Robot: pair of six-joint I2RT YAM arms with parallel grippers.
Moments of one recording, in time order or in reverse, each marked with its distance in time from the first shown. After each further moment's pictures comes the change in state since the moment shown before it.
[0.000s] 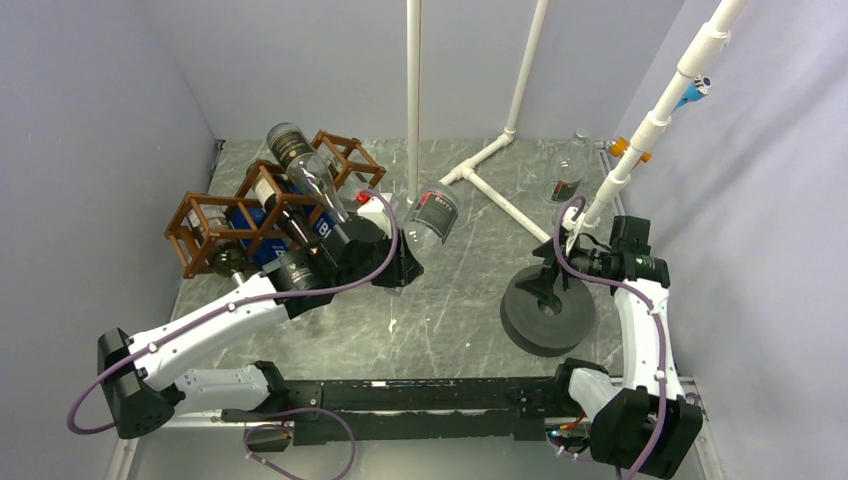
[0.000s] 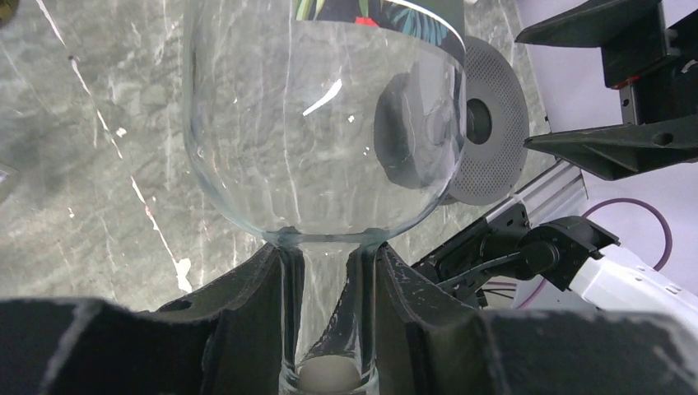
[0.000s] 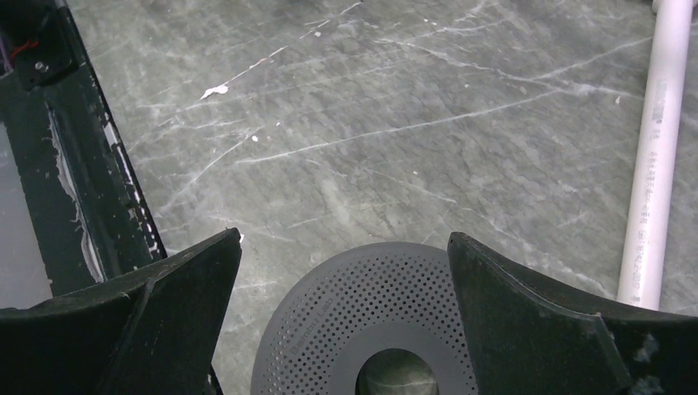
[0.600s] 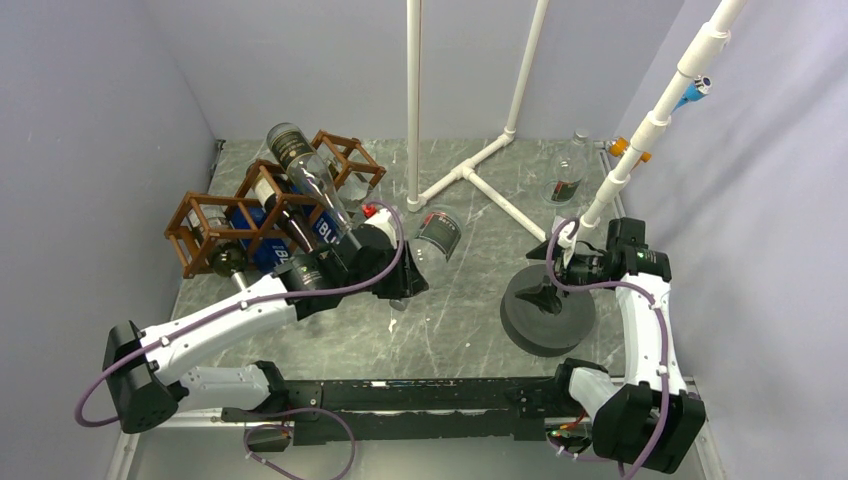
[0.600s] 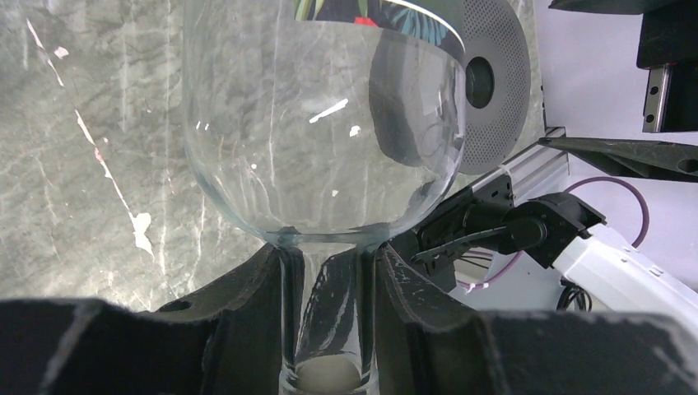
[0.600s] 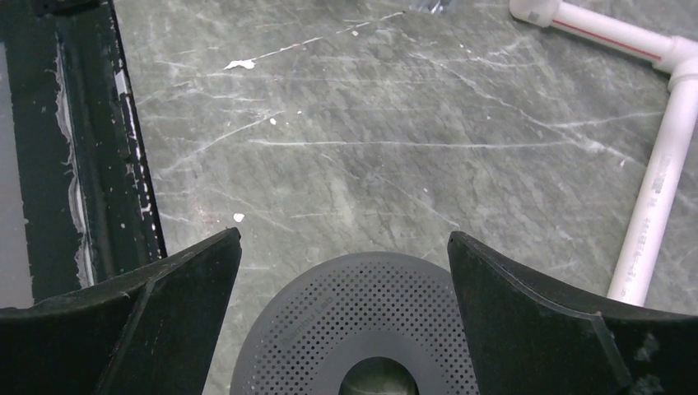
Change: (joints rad) left arm -0.020 0.030 -0.049 -0.018 0.069 -0.135; right arm 0.013 0.026 0.048 -0.227 -0.055 -0.375
